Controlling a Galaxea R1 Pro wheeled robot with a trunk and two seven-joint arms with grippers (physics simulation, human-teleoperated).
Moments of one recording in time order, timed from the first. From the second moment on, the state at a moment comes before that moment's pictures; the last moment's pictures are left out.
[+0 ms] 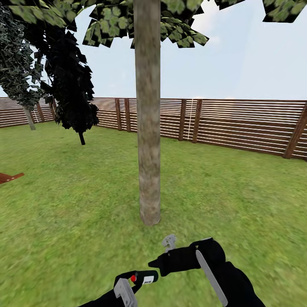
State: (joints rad) left arm -0.21 0.32 -0.81 -1.12 0.32 -0.20 -0.31; right arm -0.35 -0.02 0.34 -1.38 -0.19 1.04 0.75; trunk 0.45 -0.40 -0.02
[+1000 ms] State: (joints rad) left arm -0.17 0.33 -0.81 -1.13 0.32 -0.21 -0.32; right arm -0.34 0.05 0.33 -1.41 -0.24 1.04 0.76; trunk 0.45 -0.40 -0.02
